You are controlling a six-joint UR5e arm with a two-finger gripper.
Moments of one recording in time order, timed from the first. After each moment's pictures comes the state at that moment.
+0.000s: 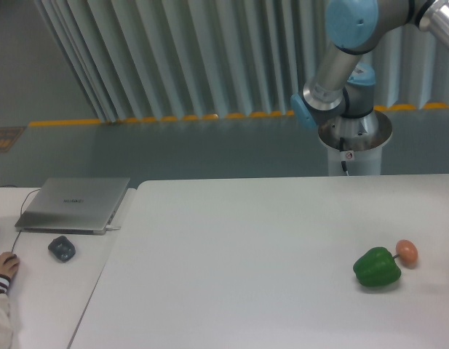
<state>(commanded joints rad) 2.72 -2.12 -1.38 -0.95 1.60 1.60</state>
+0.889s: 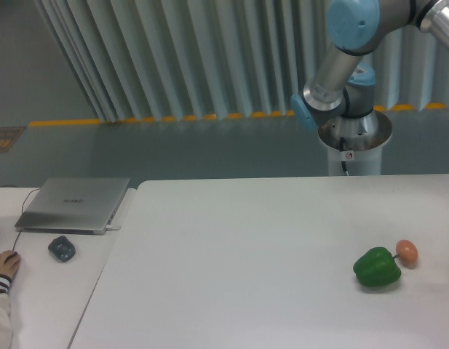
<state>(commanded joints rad) 2.72 -2.13 -1.38 -0.94 1.60 1.57</state>
